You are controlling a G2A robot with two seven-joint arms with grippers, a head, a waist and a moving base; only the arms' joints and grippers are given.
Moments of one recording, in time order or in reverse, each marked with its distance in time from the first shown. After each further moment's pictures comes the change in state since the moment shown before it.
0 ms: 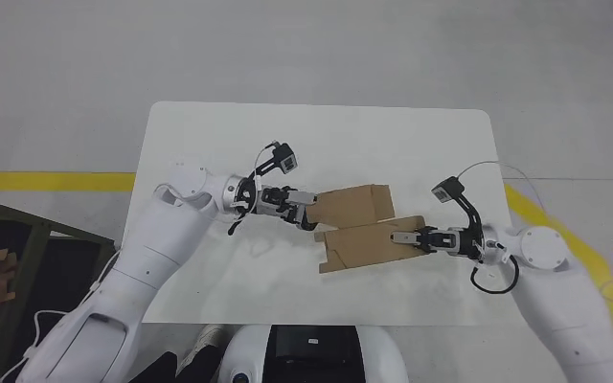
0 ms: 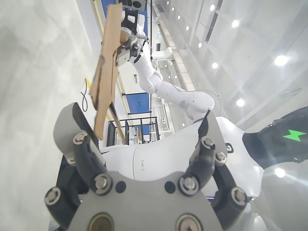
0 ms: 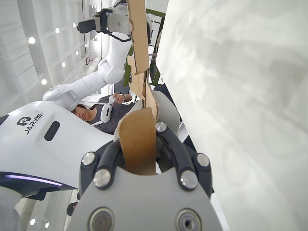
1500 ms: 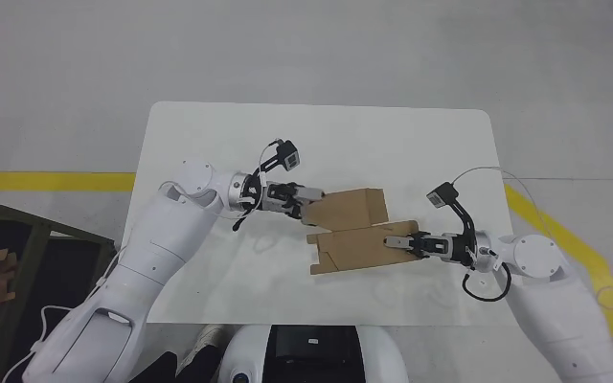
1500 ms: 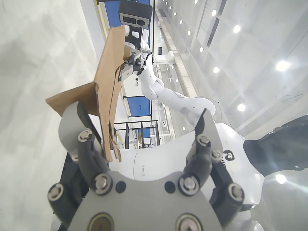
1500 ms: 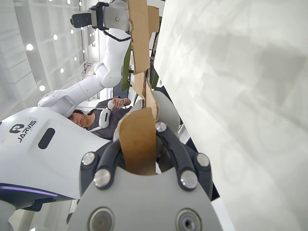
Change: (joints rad) left arm -0.030 -0.031 0.018 0.059 0.038 -0.005 0.028; right arm -0.051 -0.002 0.005 -0.071 -0.040 0.027 -0.066
